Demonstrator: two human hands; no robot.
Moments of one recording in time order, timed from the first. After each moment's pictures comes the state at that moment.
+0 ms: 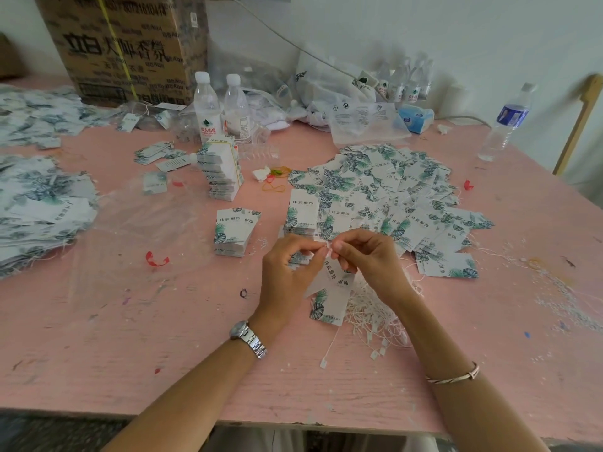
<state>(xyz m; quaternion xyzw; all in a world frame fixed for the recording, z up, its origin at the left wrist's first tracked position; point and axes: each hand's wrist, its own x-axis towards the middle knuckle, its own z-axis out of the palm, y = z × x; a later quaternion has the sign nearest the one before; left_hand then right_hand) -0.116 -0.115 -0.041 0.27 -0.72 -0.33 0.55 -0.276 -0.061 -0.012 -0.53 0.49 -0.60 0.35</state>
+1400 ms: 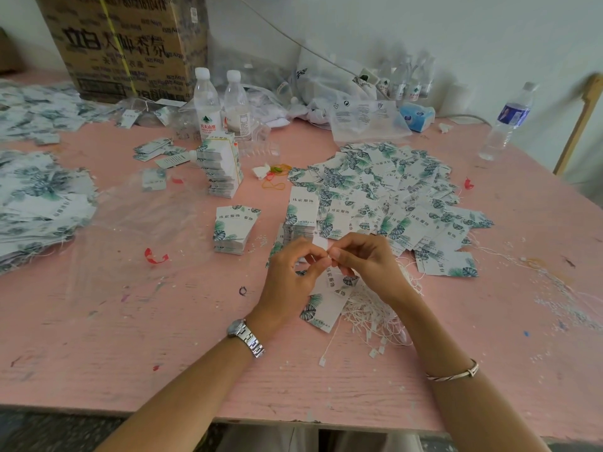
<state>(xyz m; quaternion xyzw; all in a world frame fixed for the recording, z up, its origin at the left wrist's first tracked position) -0.115 -0.117 -0.047 0.26 -0.76 -0.37 0.47 -0.281 -0.062 -0.021 -0.57 0.48 -0.56 0.36</state>
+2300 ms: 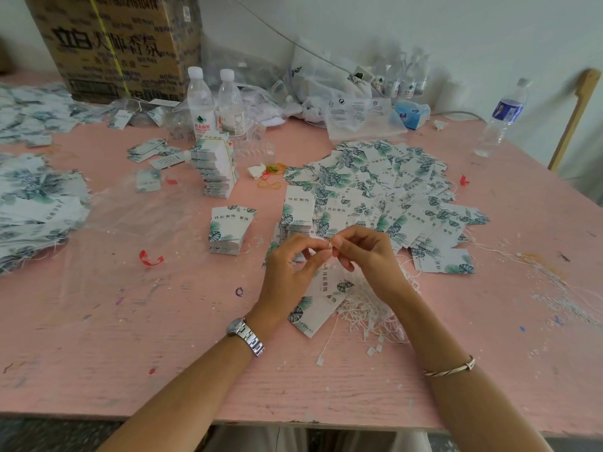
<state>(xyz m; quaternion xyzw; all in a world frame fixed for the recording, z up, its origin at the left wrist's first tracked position) -0.121 -0.118 -0.044 0.24 -0.74 -0.39 0.49 -0.283 -0.063 -0.019 -0.50 0.46 -0.62 0.40</state>
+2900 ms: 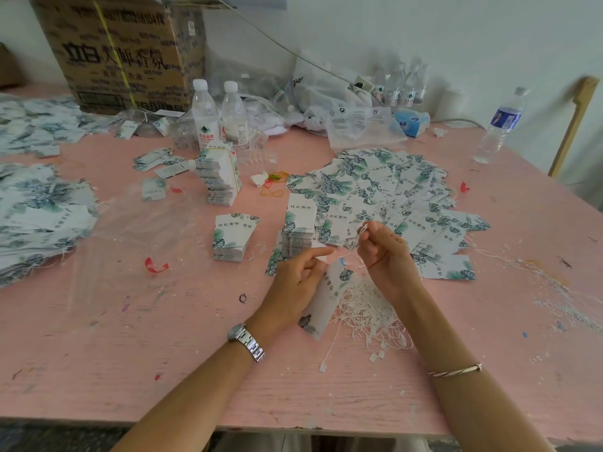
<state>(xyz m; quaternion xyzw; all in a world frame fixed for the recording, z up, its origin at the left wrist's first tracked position) -0.118 -0.119 -0.050 0.29 -0.74 -0.49 0.36 -0.295 -0.064 -0.008 -0.30 0.33 -0.74 0.50</state>
